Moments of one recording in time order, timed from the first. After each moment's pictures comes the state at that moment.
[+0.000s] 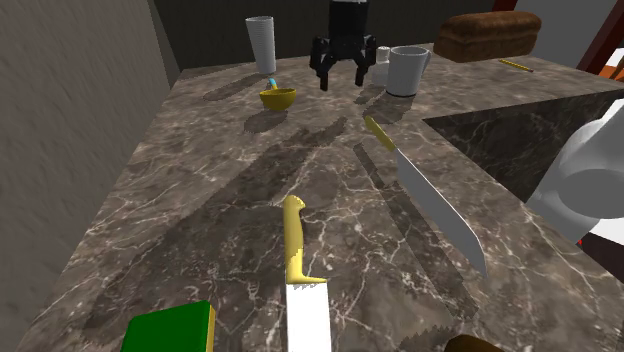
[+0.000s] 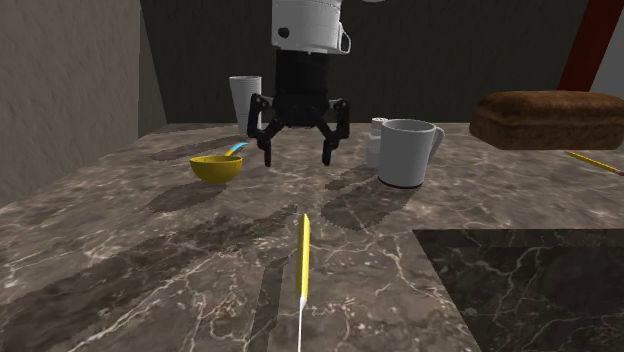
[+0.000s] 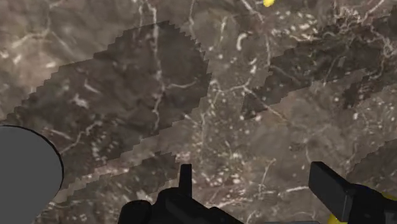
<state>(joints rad) -0.03 -0.22 0.26 -1.95 0.14 1.76 0.59</state>
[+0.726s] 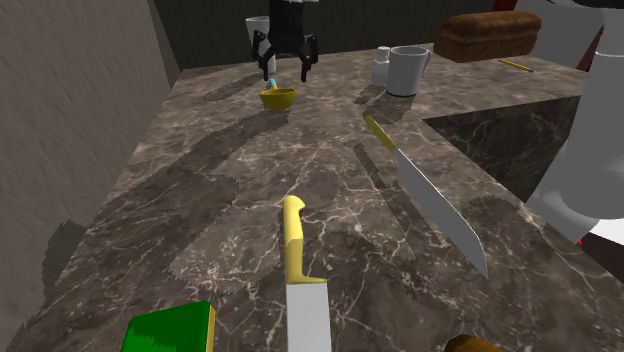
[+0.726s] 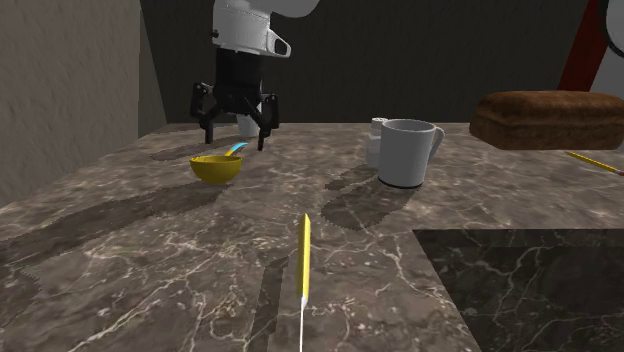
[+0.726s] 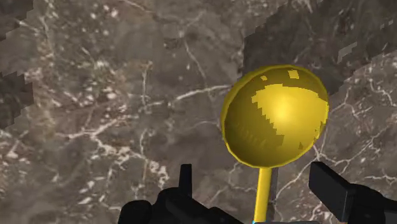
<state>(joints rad) 0.00 0.24 0.29 -1.42 0.09 1.72 0.86</state>
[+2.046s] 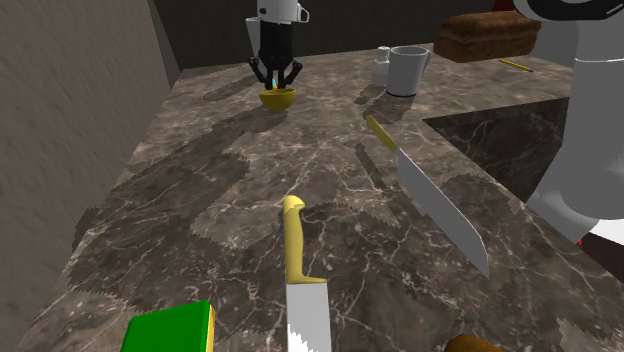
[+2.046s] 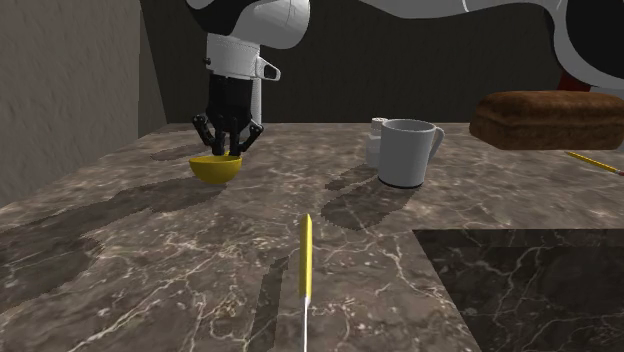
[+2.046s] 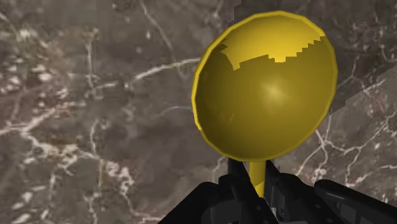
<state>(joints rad) 0.01 0.35 0.29 -1.38 0.07 1.80 0.90</state>
